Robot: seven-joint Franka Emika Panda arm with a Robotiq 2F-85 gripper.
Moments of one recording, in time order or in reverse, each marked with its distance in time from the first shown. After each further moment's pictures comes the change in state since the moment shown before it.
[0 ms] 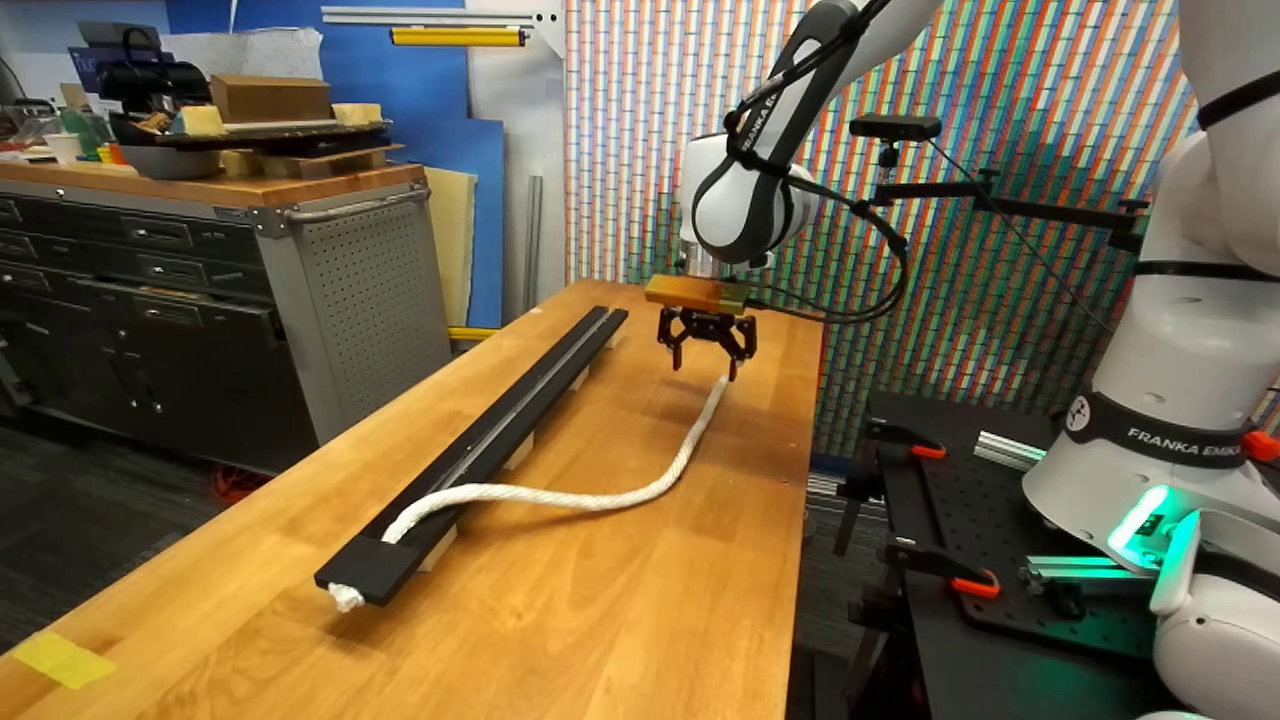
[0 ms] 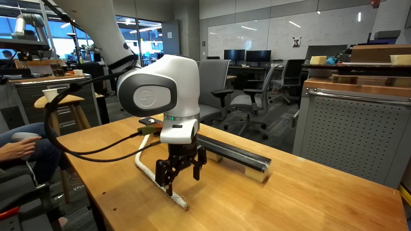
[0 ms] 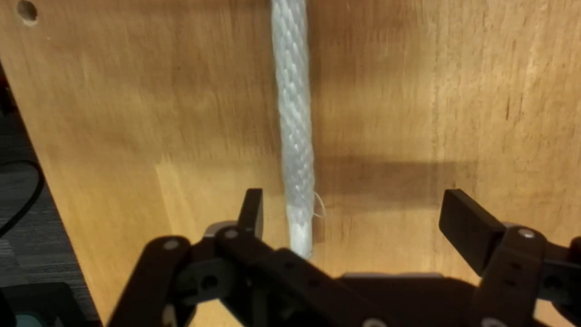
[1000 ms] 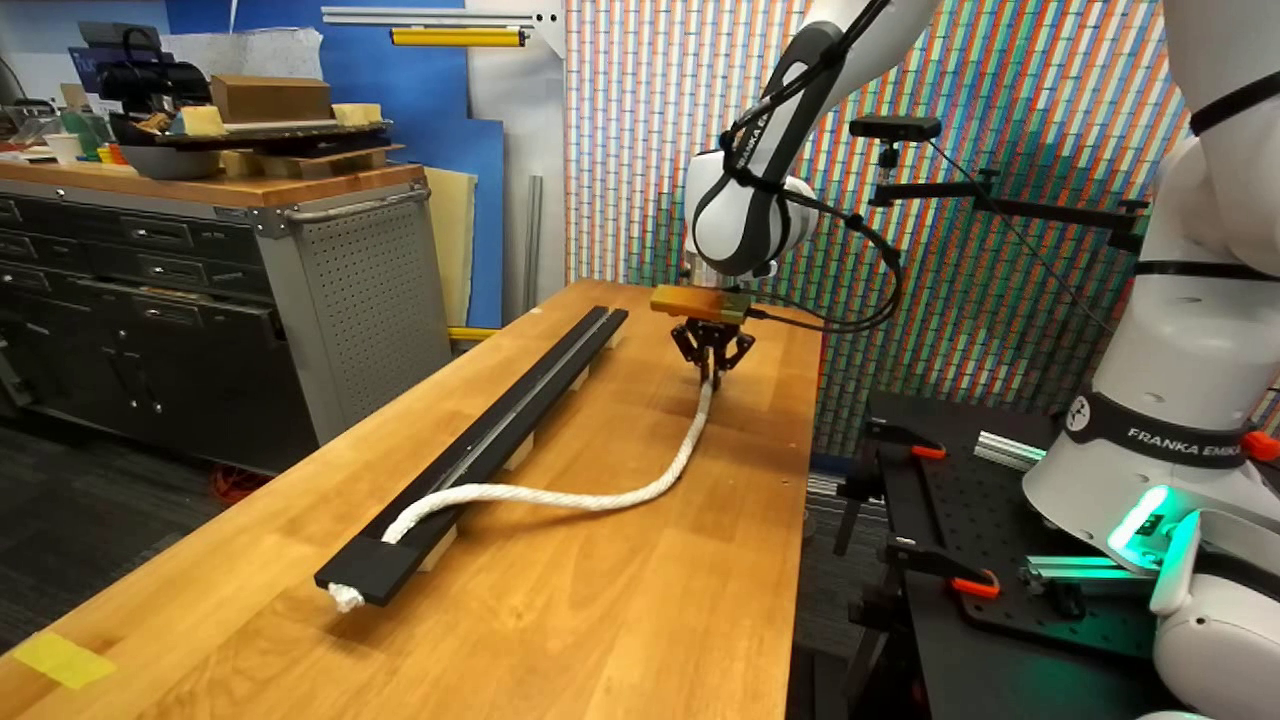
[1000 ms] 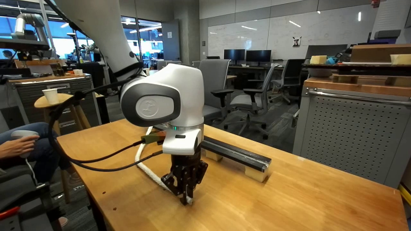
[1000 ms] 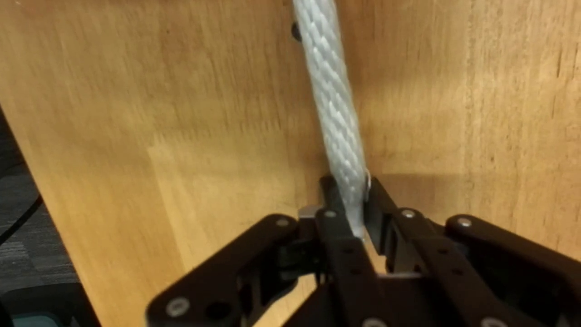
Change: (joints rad) arm -0.006 0.052 -0.024 0.018 0.017 0.018 -0.001
